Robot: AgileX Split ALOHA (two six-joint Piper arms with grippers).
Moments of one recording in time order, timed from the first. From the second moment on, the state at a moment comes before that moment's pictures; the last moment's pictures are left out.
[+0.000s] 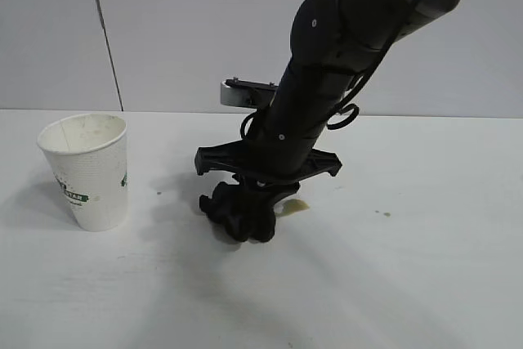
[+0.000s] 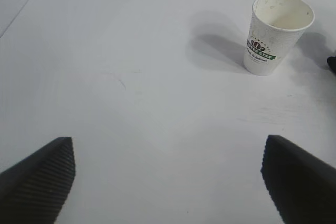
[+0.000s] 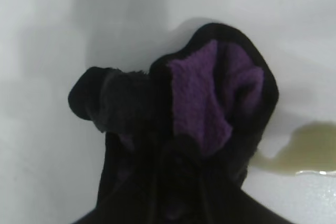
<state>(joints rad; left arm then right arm) -0.05 -0.02 -0.48 0.08 1.13 -0.07 0.53 2.17 -1.45 0.23 0.57 -0.03</state>
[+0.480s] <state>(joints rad) -0.05 -0.02 -0.48 0.08 1.13 -0.07 0.38 2.15 -1.46 -0.07 0.76 0.10</state>
